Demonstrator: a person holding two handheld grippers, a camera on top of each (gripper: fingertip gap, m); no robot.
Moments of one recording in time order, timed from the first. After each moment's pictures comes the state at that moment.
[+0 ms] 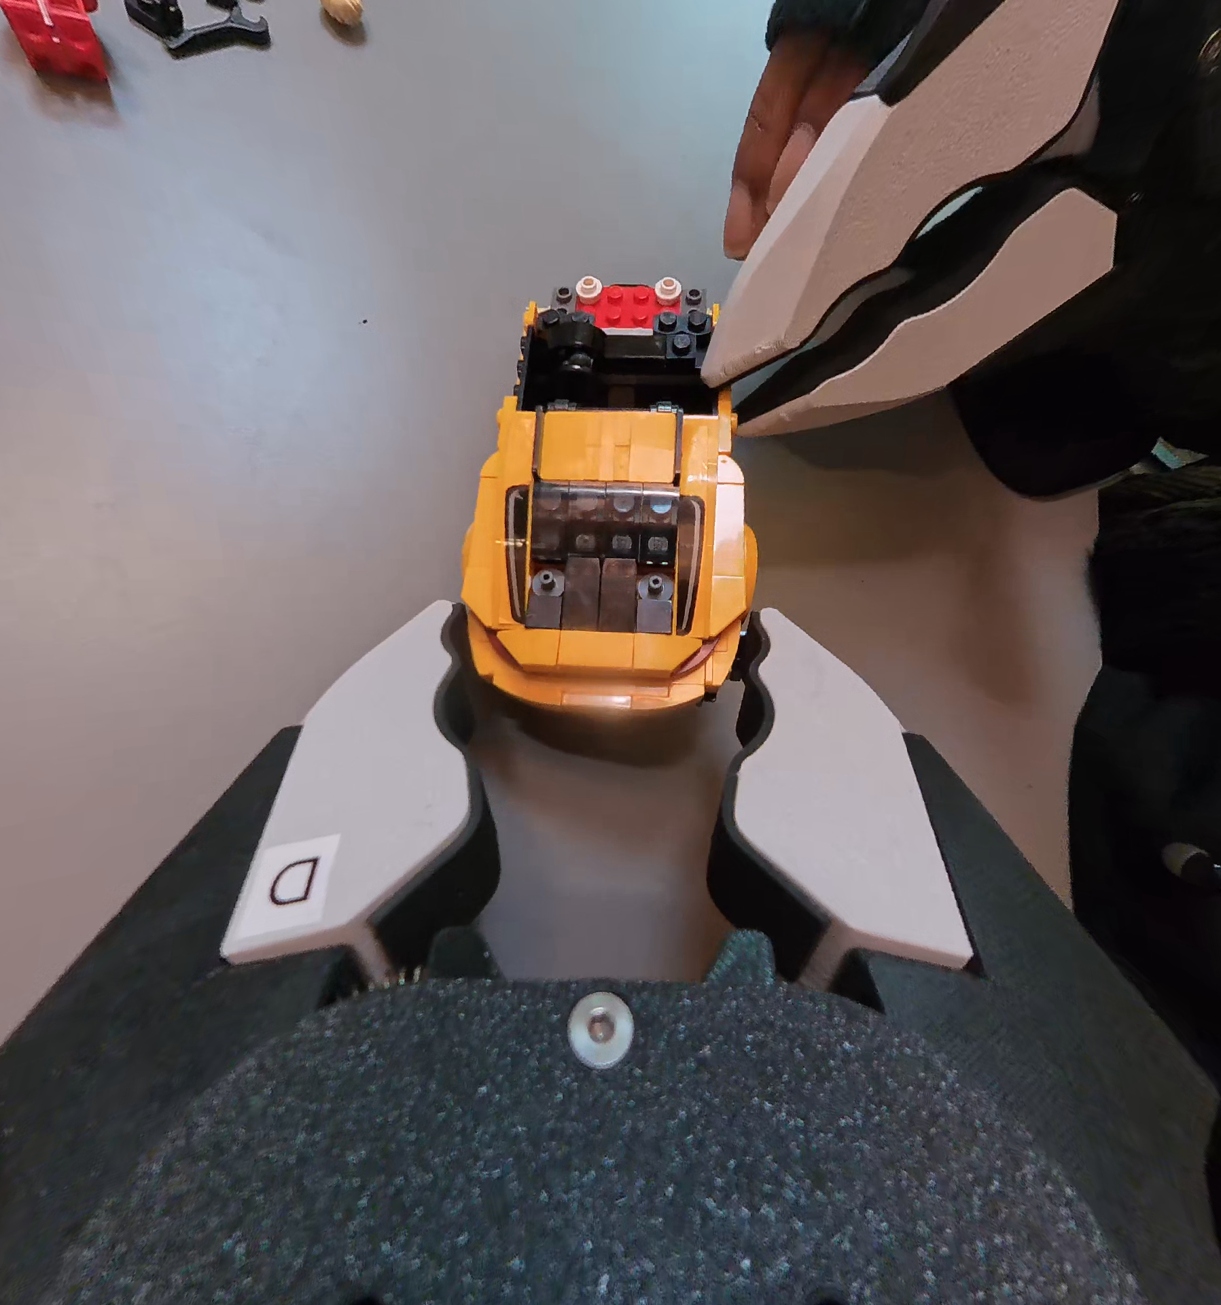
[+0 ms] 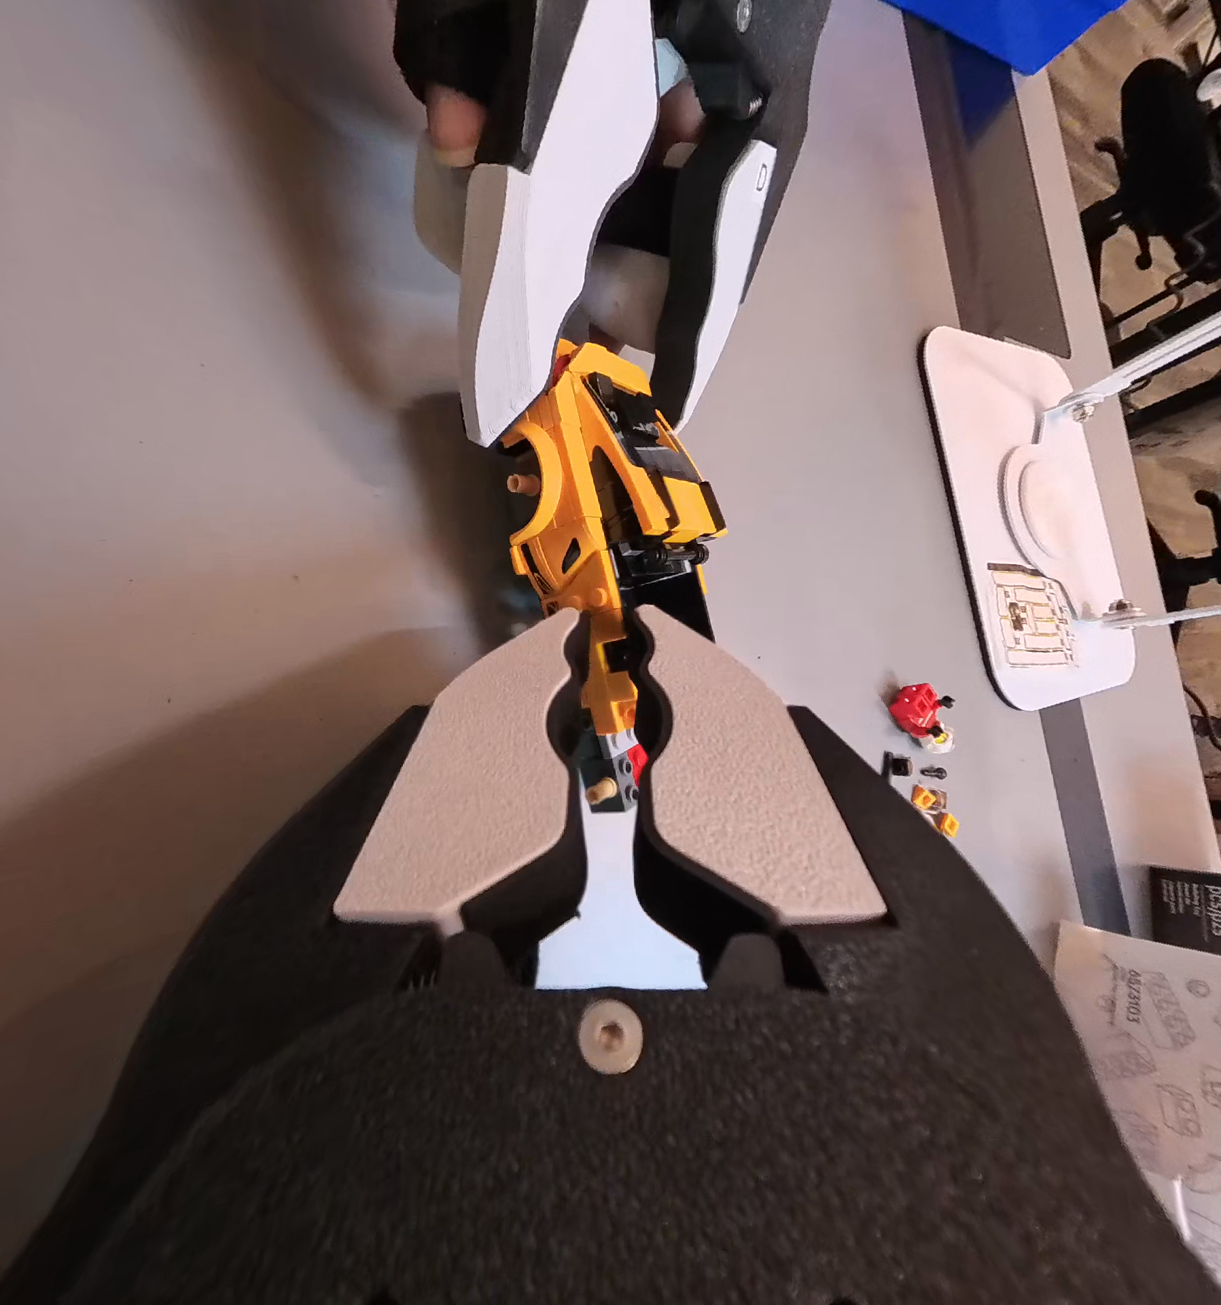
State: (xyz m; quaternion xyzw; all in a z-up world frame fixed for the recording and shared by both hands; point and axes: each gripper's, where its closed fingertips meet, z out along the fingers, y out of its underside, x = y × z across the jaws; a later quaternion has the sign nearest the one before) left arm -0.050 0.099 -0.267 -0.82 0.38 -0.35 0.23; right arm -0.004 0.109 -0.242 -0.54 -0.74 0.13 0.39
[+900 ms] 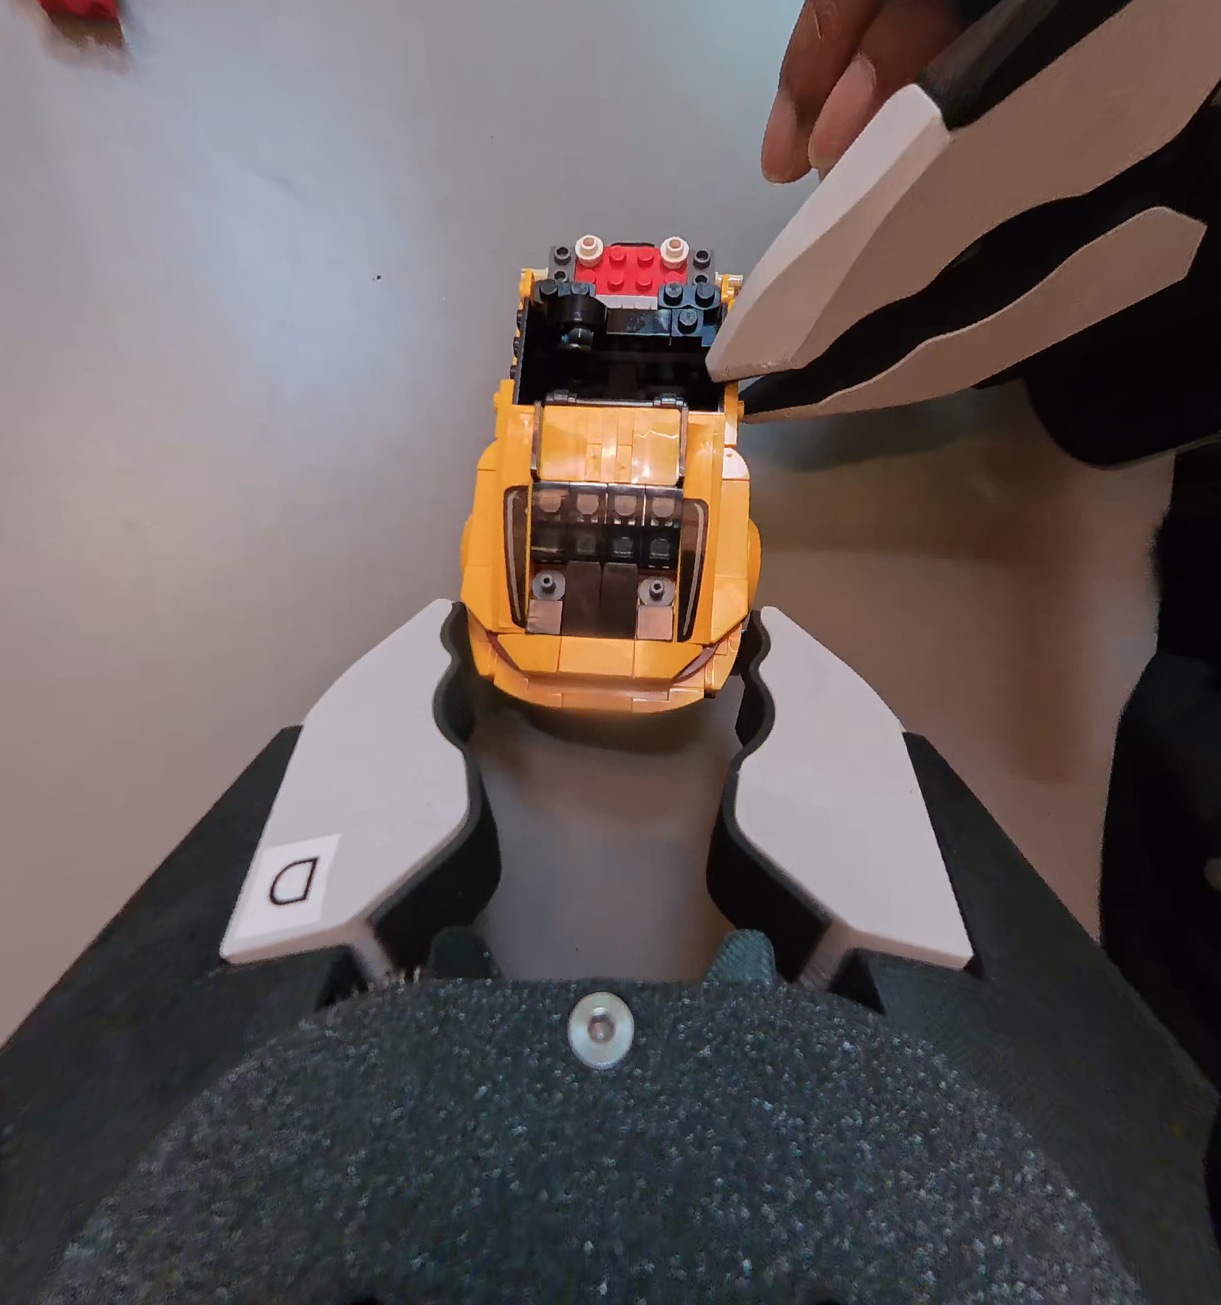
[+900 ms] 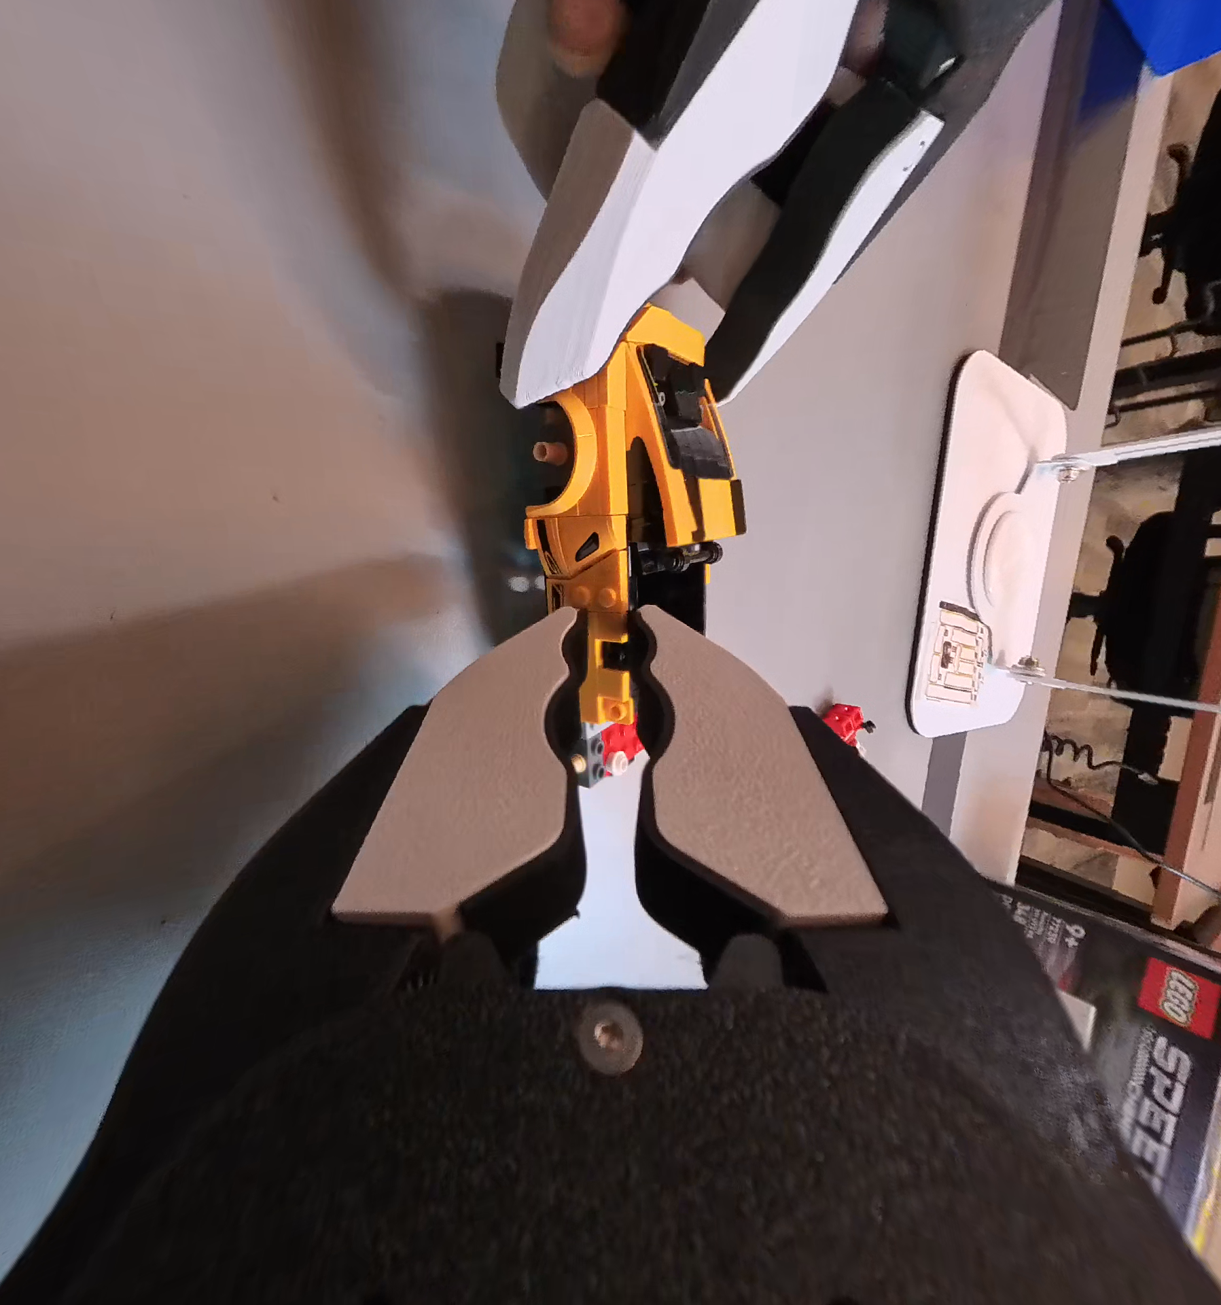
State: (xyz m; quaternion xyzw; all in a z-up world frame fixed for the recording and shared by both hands) left arm -0.056 0.096 -0.270 -0.84 0.39 -0.31 0.21; right arm -0.008 0.108 -0.248 -0.47 -0.81 0.01 0.35
